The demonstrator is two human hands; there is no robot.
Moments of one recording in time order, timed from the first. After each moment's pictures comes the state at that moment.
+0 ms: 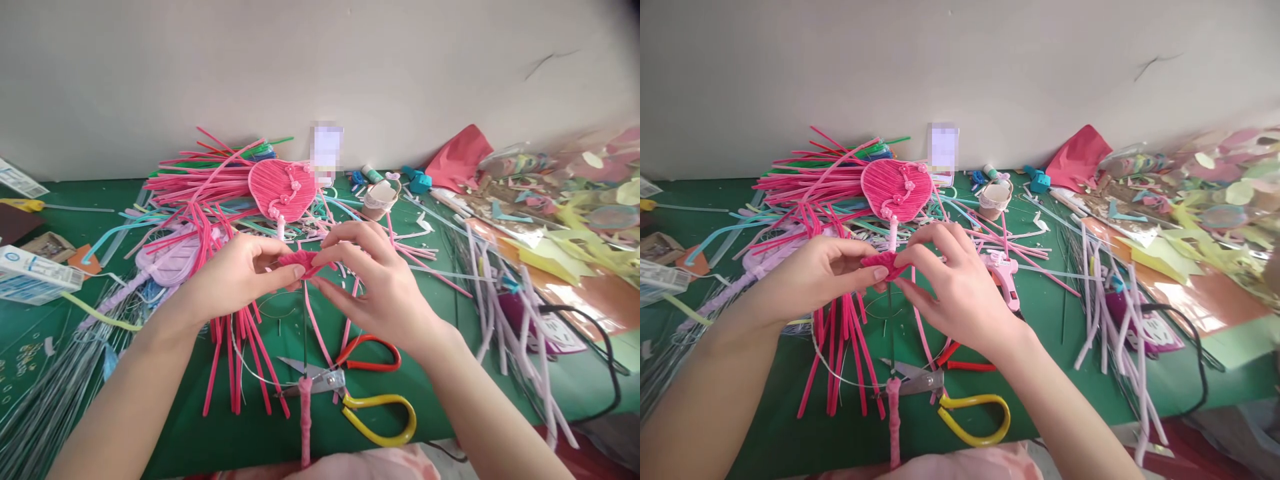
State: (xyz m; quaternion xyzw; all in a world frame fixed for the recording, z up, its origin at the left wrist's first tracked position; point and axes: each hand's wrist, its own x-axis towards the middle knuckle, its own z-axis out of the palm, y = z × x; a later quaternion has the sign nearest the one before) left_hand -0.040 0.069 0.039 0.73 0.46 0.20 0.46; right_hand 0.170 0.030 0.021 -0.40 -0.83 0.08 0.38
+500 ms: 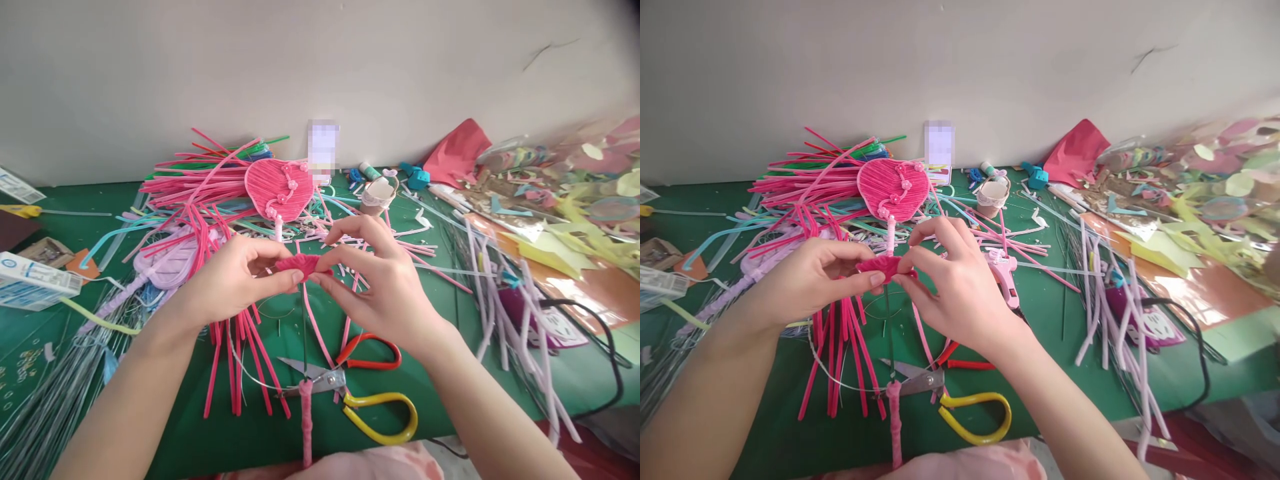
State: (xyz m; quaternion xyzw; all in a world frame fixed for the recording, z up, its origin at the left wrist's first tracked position) left_hand -0.038 0.069 0.040 0.74 0.46 0.20 0.45; right_hand 0.172 0.029 0.020 -0.42 -0.82 0.05 0.38
